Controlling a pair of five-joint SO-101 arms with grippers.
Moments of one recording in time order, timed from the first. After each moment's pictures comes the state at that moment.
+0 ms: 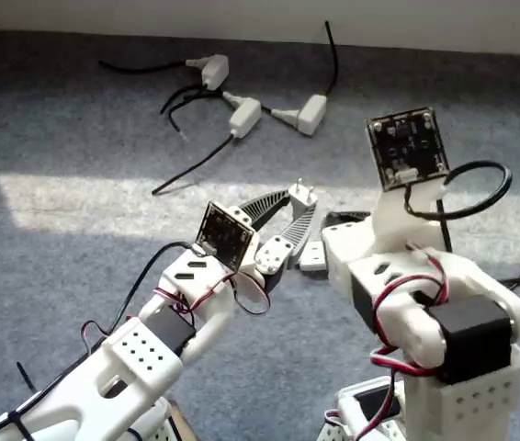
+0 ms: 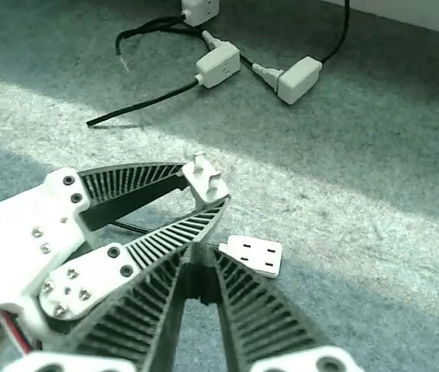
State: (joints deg) left arm 34.2 -50.9 74.6 -9.3 5.1; right arm -23.0 -47.6 3.7 93.6 2.6
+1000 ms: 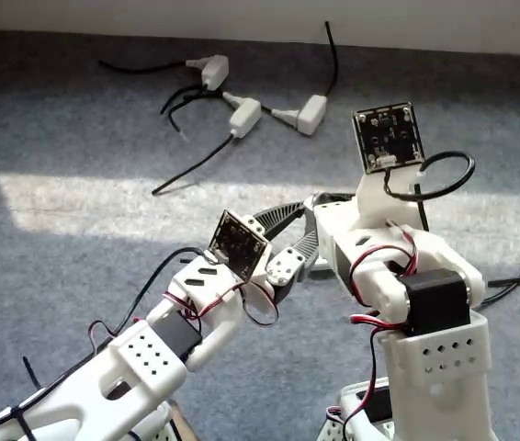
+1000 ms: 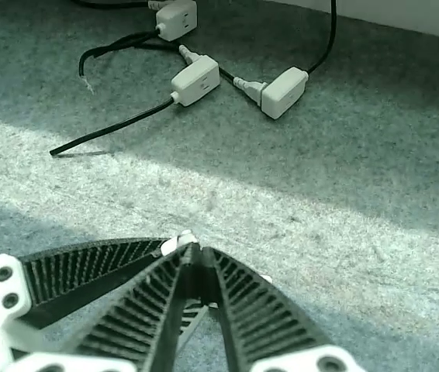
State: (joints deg) left arm 38.6 -50.9 74.6 -9.3 5.1; right arm -17.7 -47.9 23.0 73.3 2.6
